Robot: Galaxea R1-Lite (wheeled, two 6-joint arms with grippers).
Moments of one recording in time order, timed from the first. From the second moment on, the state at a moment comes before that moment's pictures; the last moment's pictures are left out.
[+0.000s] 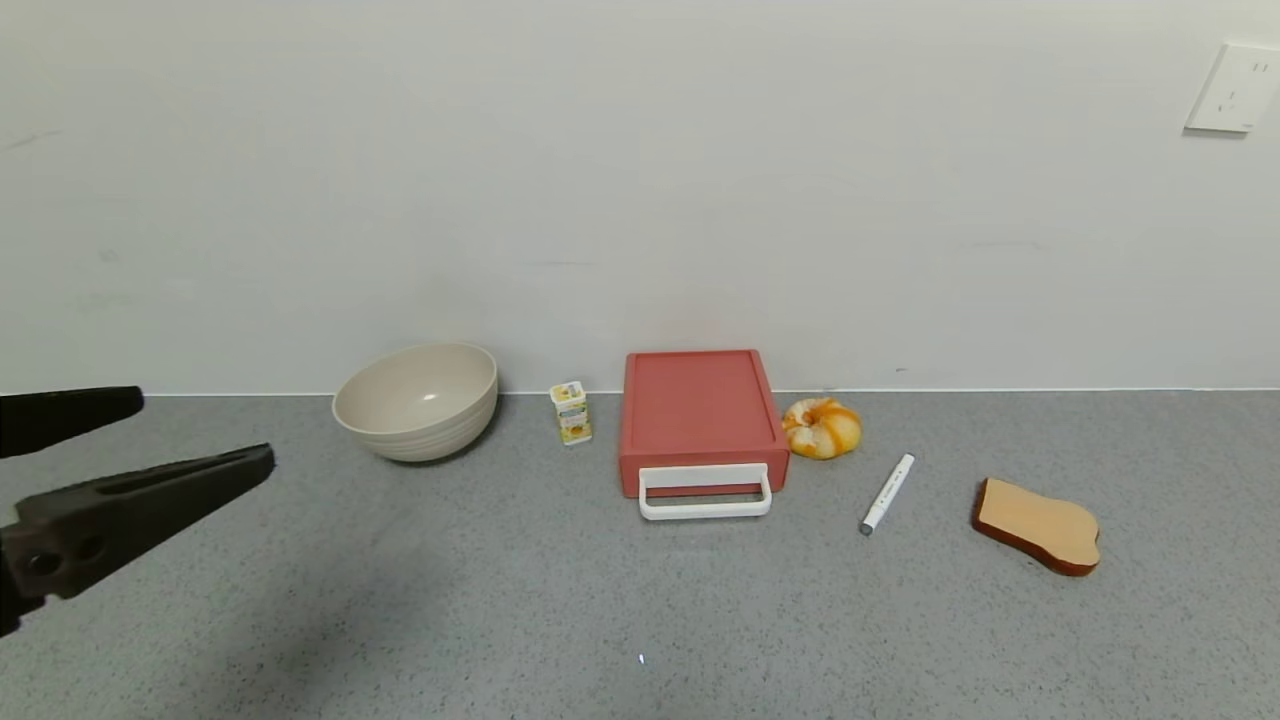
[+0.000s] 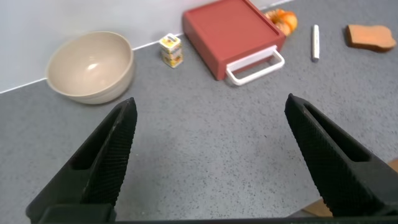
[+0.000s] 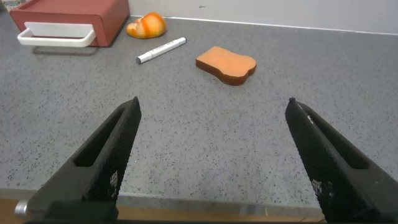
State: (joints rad) left arm -0.29 0.95 -0.91 0.21 -0.06 0.06; right arm 0.00 0.00 0.00 0.00 0.03 -0.02
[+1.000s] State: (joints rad) left arm -0.05 0.38 -0.67 0.23 0.06 0.06; right arm 0.00 0.00 0.00 0.00 0.03 -0.02
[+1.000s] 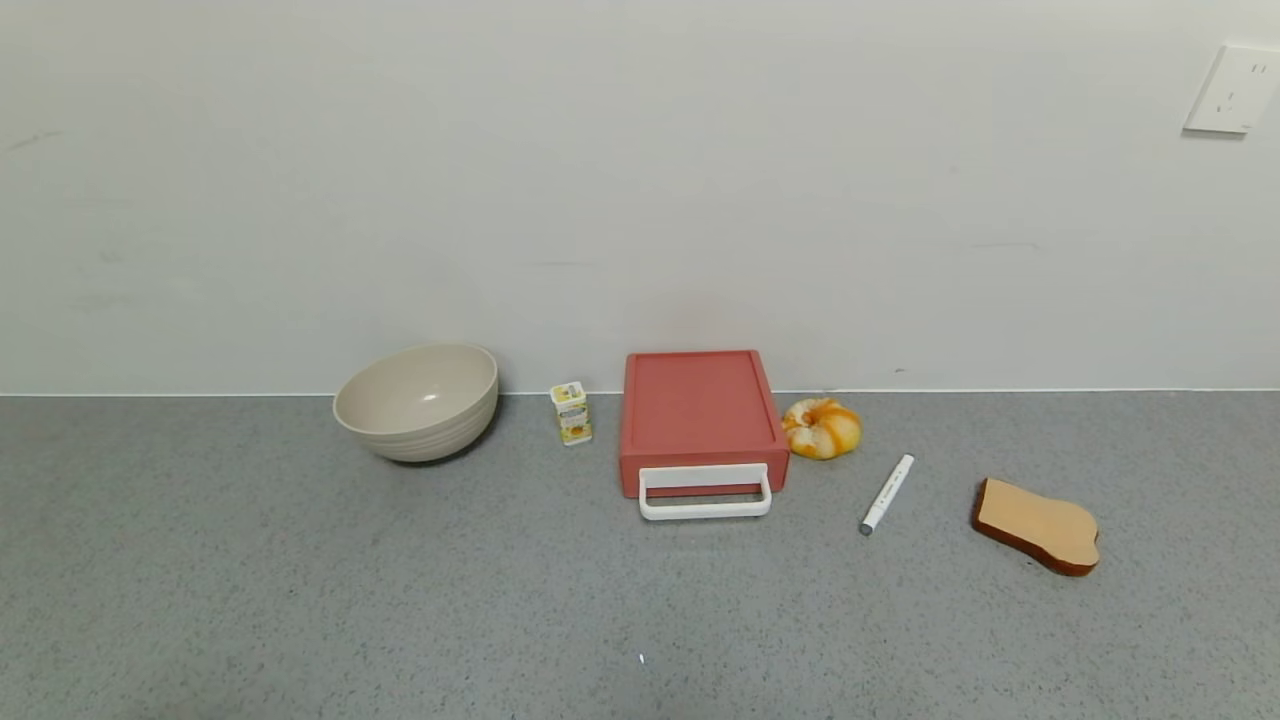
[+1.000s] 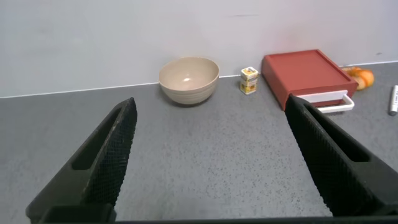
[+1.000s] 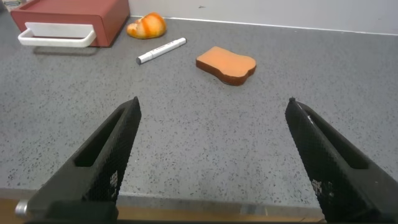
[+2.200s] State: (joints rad) left arm 0.00 0.00 -0.05 -0.06 0.00 0.06; right arm 0.00 0.00 0.00 0.00 0.03 -0.02
